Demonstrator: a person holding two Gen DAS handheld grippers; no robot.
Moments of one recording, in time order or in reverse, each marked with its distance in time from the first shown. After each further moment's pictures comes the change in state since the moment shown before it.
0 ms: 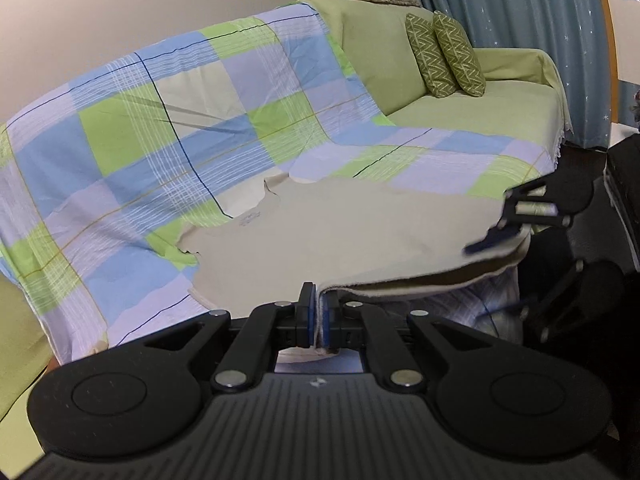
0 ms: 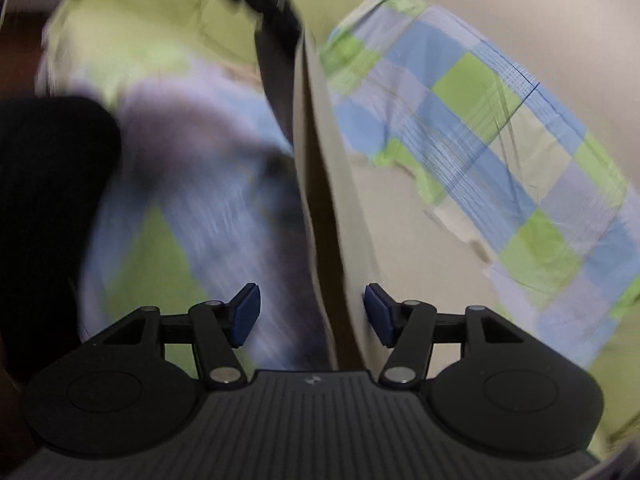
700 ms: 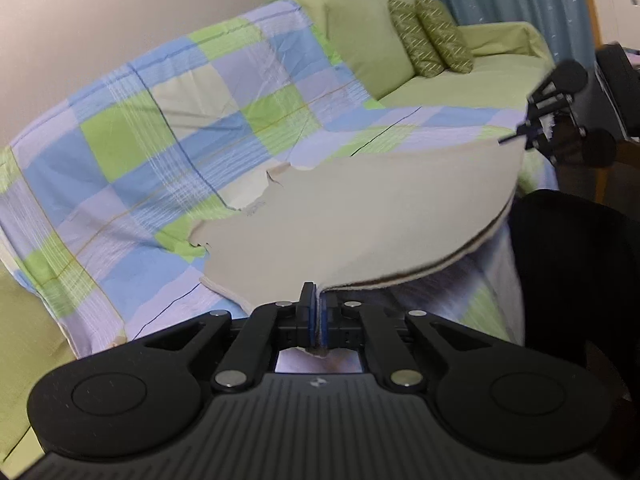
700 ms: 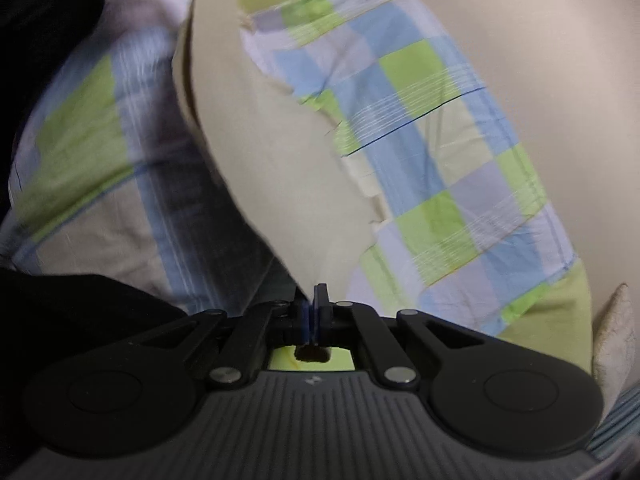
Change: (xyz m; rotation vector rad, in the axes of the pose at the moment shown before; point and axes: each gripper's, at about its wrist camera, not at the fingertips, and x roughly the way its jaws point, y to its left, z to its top) left arm -0.056 -0.033 -0.020 0.070 0.002 0.018; right arm -0.064 -0.036 -0.055 -0.202 0.050 -0.195
